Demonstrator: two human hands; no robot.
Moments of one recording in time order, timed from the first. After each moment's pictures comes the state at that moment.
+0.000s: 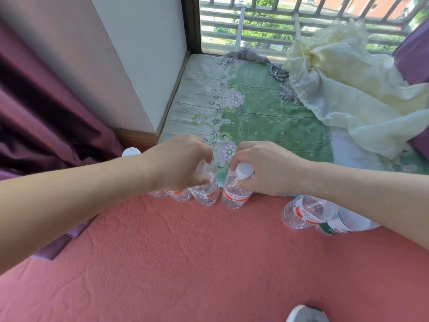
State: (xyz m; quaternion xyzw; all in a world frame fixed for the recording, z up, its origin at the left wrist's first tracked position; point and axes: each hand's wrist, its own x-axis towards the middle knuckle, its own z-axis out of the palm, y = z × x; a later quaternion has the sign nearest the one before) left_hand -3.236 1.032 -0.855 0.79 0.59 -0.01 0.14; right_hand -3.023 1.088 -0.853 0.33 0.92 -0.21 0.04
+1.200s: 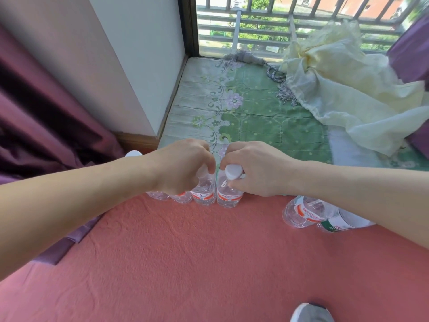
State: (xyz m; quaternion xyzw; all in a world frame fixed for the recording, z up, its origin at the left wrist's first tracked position) left_hand -3.238 1.031 -0.850 0.81 0.56 -0.02 0.20; right_hand -3.040 1.079 -0.850 0.30 0.93 -0.20 0.03
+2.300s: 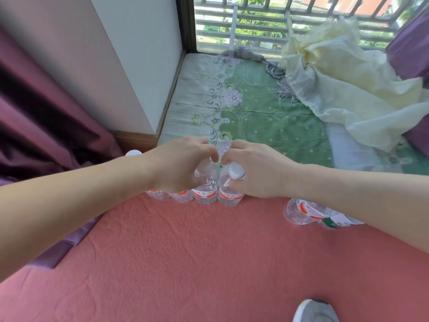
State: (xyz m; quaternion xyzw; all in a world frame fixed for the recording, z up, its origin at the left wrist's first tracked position) left_hand -3.250 1.032 -0.855 0.81 0.55 -0.01 0.20; right_hand -3.047 1.074 -0.857 0.35 0.91 -0.19 0.06
